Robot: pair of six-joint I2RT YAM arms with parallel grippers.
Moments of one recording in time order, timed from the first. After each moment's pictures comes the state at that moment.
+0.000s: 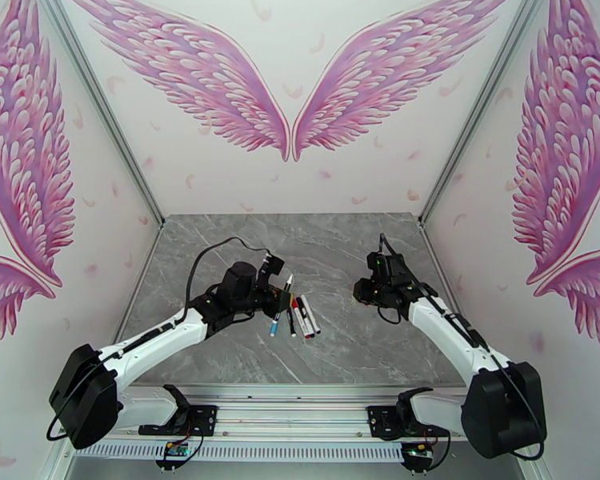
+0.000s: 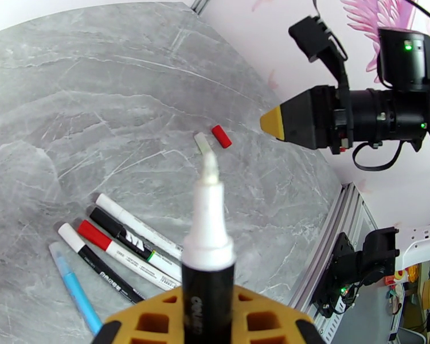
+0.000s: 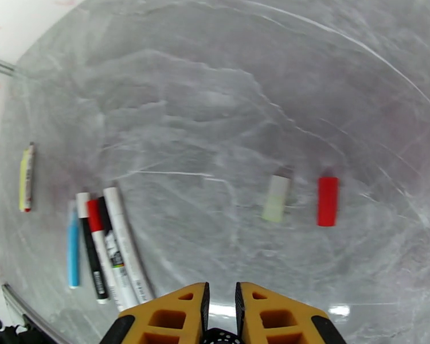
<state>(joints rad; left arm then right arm) -0.70 1.30 0.85 -0.09 0.37 -0.40 0.17 1.31 0.88 -0.56 -0.13 0.35</state>
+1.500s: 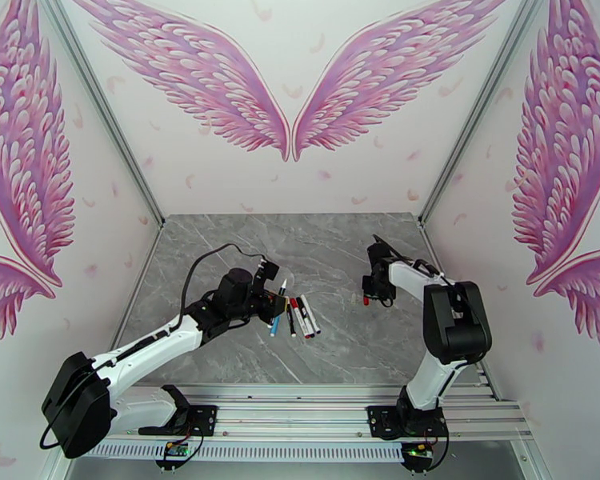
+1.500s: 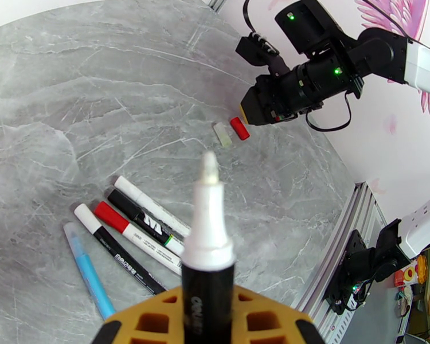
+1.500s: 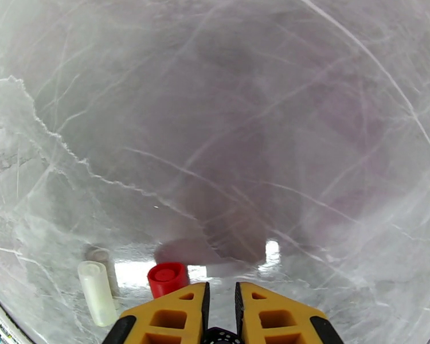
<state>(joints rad) -0.69 1.25 0.79 -0.10 0.32 -0.40 0.08 1.78 1.13 -0.67 0.10 0.27</state>
